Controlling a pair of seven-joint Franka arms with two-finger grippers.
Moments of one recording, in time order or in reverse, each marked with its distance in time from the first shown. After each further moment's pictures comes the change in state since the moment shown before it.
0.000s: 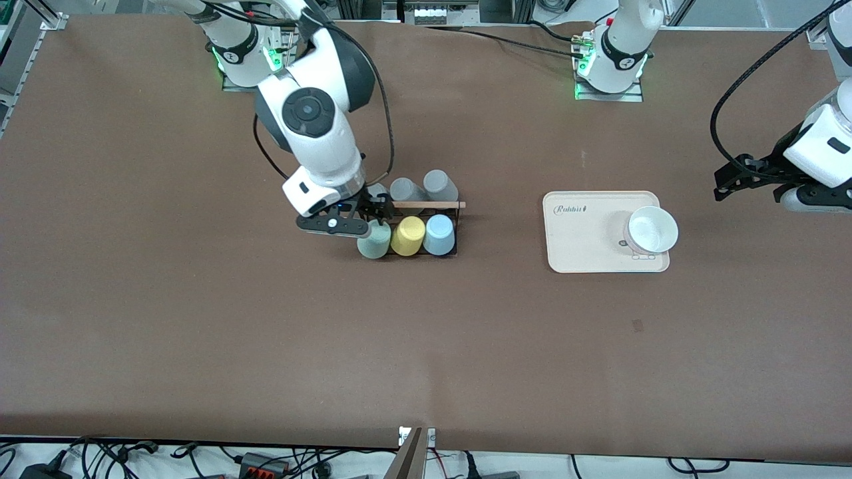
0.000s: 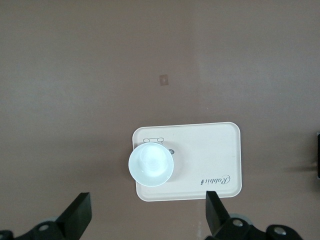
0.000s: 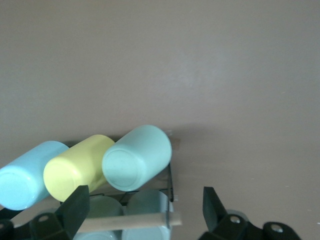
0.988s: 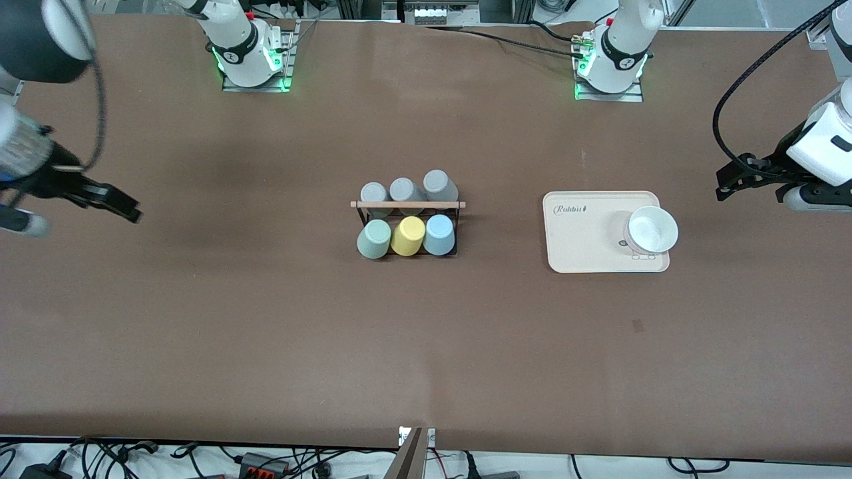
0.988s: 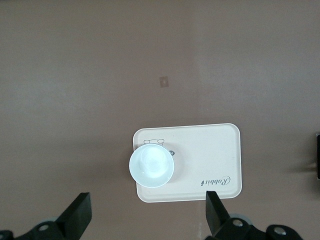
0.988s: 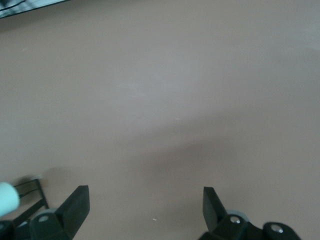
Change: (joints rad) left arm 0.001 -0.001 0.000 0.006 0.000 0.000 0.003; right arm -0.602 -0.288 -0.015 0.009 0.002 -0.312 -0.428
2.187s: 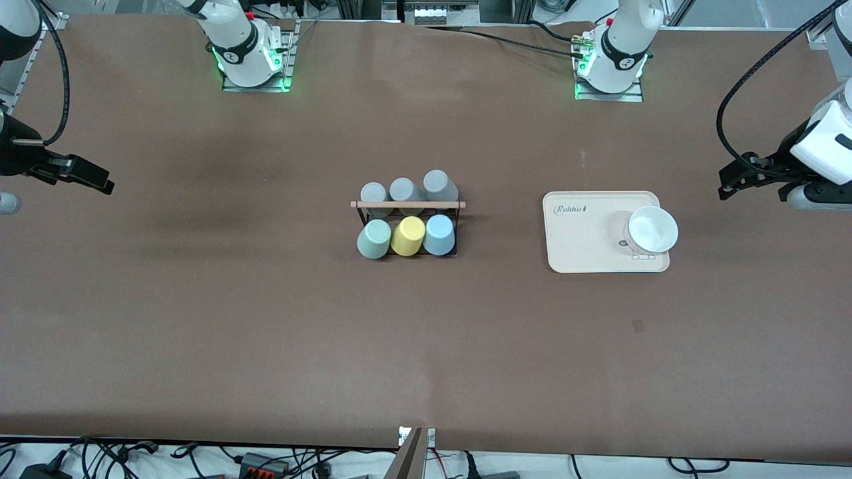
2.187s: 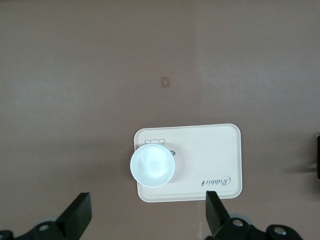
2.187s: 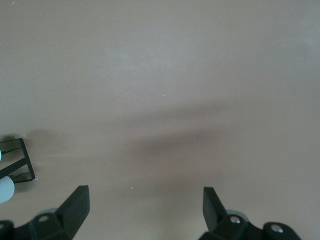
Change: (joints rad) left arm 0.002 -0.005 0.002 0.001 0.000 -0.002 0.000; right arm -0.032 0.014 0.032 0.079 0.000 -0.162 -0.153
